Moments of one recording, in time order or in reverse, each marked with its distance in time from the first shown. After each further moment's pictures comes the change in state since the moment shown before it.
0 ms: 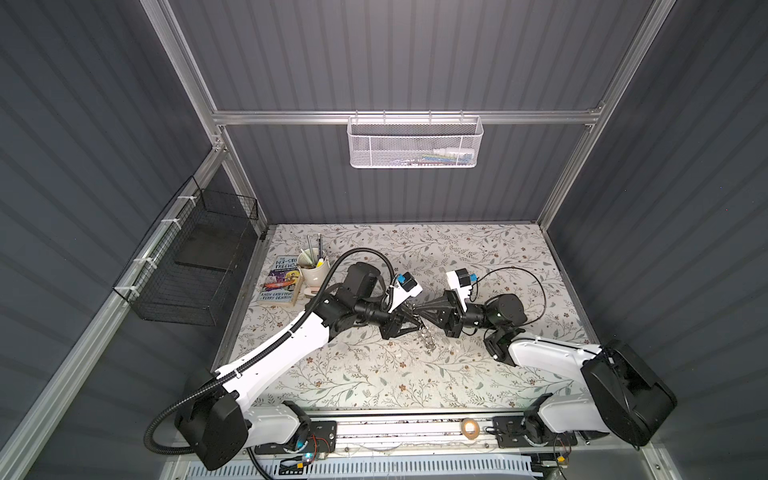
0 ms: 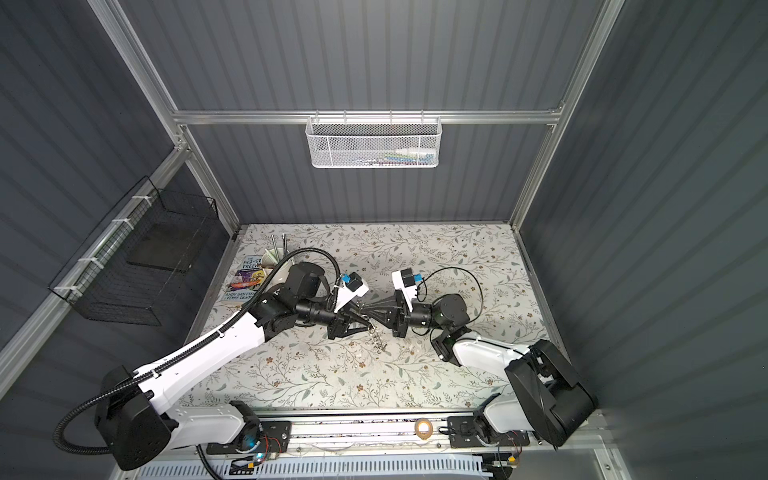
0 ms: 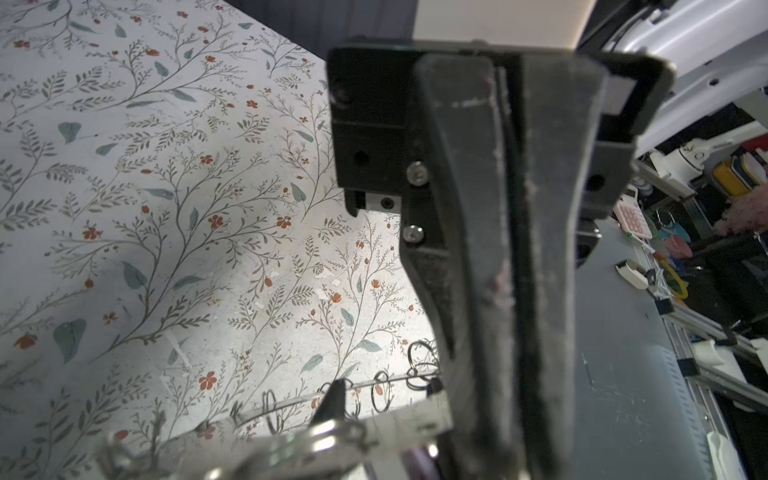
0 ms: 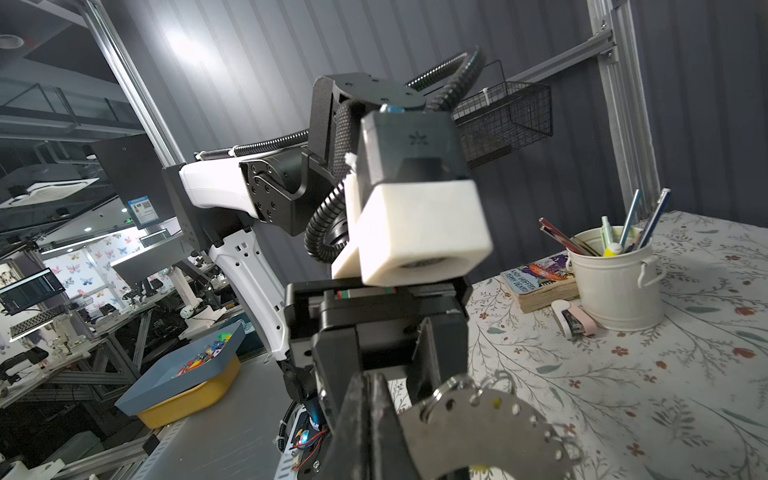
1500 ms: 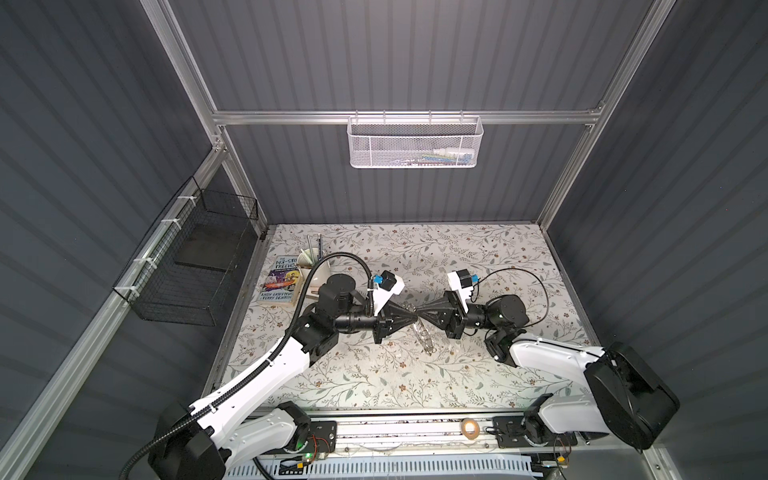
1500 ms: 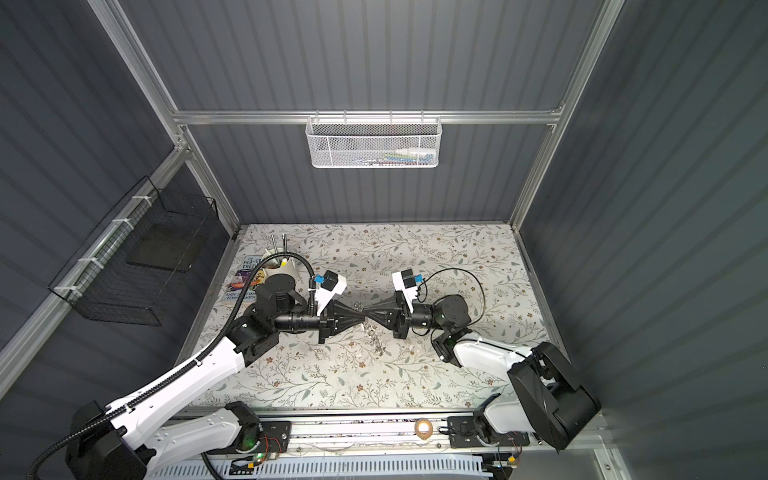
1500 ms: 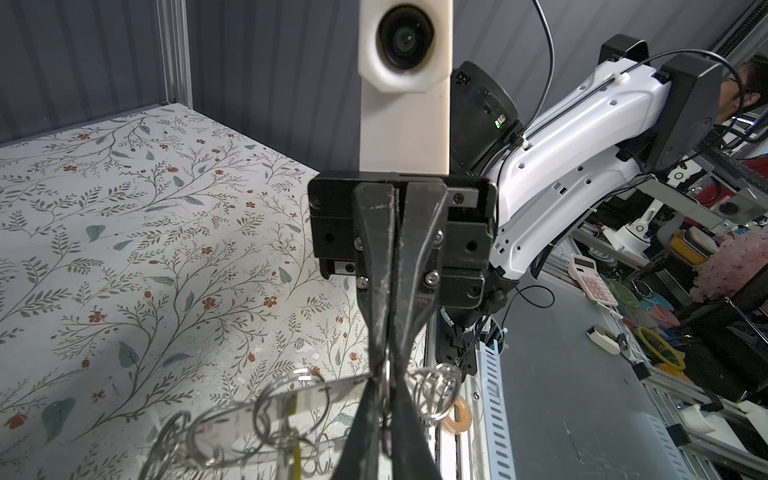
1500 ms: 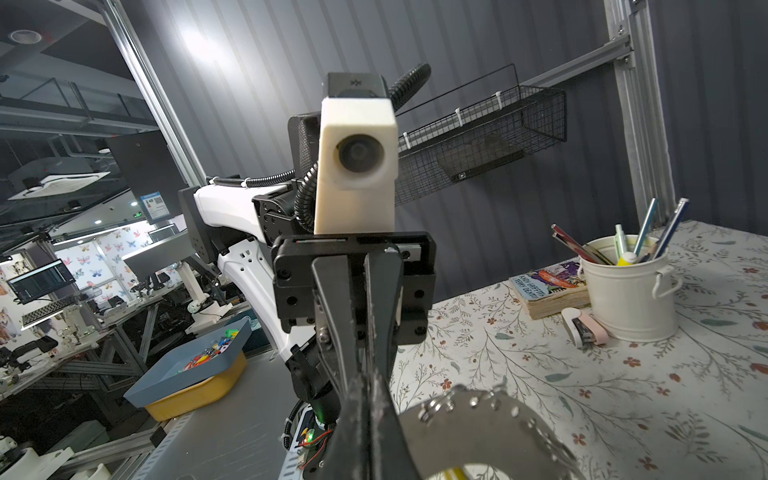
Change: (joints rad) left arm 0.022 -0.192 -0.215 0.408 0.105 -0.230; right arm 0.004 -0.018 0.000 0.006 -0.016 0.002
